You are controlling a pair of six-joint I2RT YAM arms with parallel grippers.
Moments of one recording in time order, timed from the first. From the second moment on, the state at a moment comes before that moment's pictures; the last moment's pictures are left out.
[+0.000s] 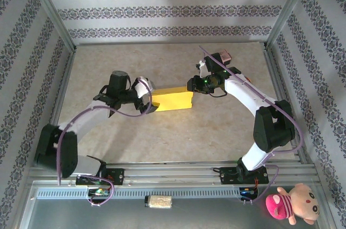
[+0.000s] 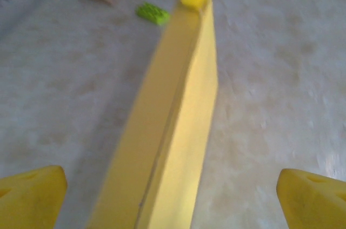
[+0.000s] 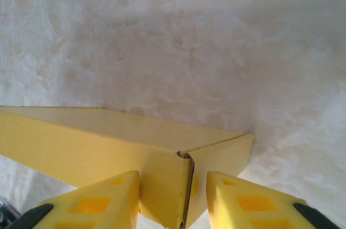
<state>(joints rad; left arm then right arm) -0.30 1.34 0.81 -0.06 0.63 0.51 0.35 1.66 1.27 -0.64 -0.42 0.42</state>
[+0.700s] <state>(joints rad) -0.30 1.15 0.98 -0.49 0.37 0.08 0.35 1.66 1.29 -0.69 -0.41 0.41</state>
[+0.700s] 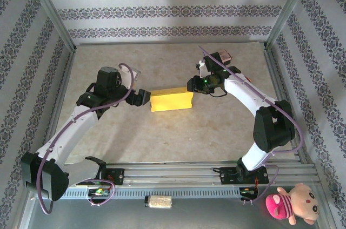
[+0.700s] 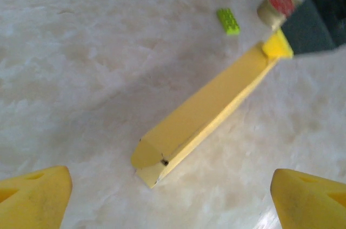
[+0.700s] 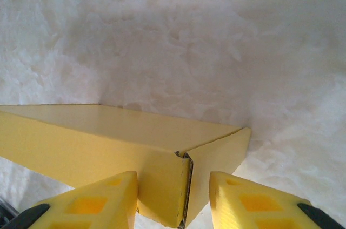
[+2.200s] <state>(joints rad) -0.36 1.65 1.20 -0.62 0.64 0.79 0.35 1.67 1.39 -0.76 -0.43 0.26</state>
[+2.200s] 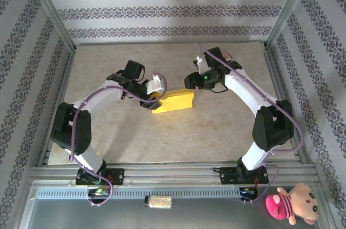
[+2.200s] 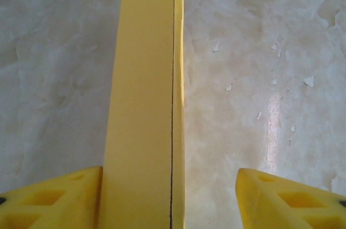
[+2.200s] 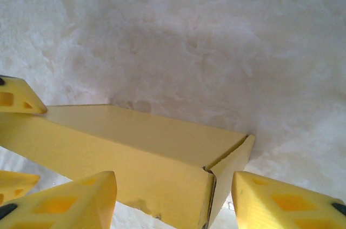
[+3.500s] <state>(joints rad) -0.36 1.70 1.22 -0.66 0.63 0.89 0.48 1.60 1.10 -0.47 -0.29 -1.18</state>
